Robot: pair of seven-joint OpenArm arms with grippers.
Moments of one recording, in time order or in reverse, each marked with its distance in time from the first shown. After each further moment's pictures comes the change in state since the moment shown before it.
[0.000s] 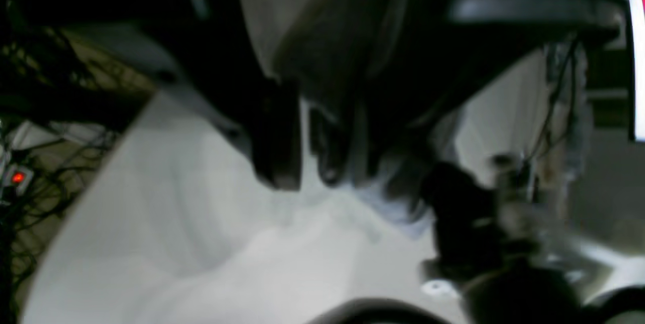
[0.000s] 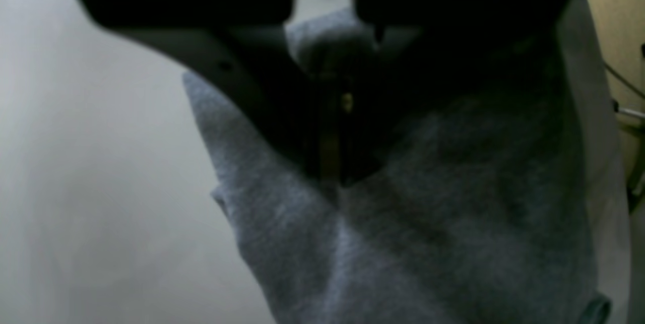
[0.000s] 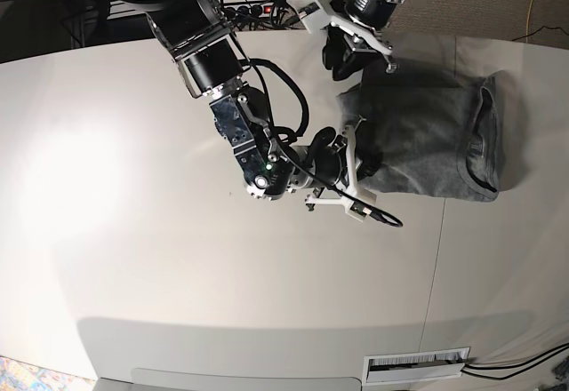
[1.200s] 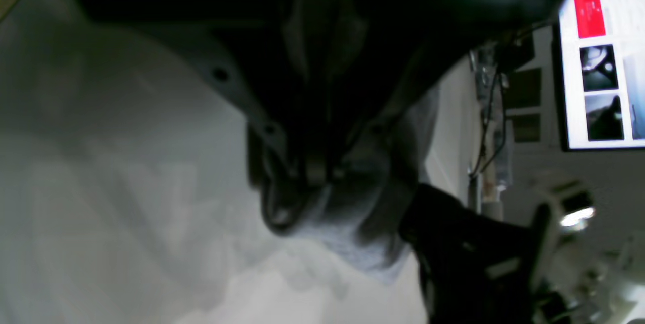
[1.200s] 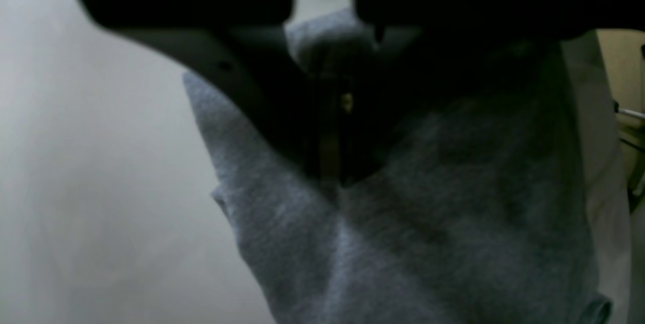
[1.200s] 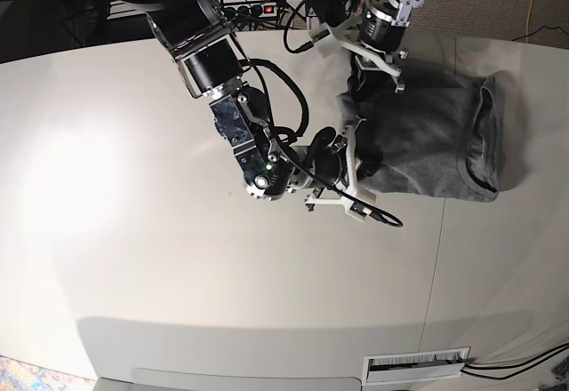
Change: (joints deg) left arm -5.8 -0.2 0.4 -7.7 5.4 5.0 2.9; right arm 0.0 0.0 0.0 0.0 -0.2 0.0 -0.1
